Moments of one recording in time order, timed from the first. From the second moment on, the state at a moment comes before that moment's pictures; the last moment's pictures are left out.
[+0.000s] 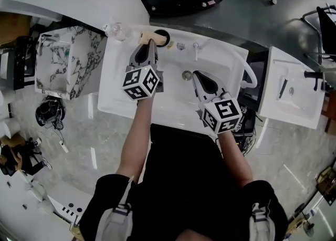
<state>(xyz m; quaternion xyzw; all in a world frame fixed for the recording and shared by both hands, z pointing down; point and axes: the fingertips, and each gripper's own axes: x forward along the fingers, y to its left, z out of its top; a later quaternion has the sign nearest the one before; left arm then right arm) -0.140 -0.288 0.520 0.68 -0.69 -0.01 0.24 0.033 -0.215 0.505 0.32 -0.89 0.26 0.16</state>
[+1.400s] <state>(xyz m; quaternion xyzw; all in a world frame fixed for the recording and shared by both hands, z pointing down) -0.139 -0.290 0.589 0.68 -0.68 0.09 0.26 0.026 -0.221 0.507 0.31 -0.89 0.27 0.16</state>
